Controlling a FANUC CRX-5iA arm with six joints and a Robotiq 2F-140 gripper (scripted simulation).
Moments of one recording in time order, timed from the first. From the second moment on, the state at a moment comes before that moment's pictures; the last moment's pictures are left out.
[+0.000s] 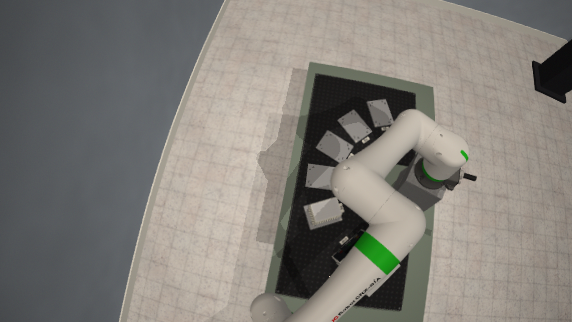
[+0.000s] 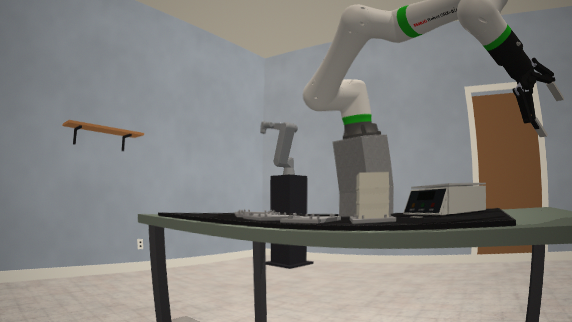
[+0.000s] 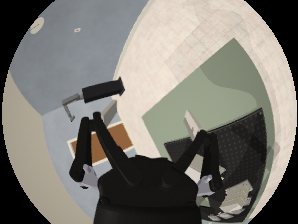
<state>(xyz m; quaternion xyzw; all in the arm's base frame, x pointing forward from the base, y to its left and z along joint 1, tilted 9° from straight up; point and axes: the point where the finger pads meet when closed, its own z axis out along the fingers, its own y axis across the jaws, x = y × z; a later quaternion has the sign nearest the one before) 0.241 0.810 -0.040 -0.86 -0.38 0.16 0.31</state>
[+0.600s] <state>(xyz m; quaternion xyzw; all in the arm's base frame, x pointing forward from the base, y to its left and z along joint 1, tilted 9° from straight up) 0.241 0.810 -0.040 -0.86 -0.38 0.16 0.31</state>
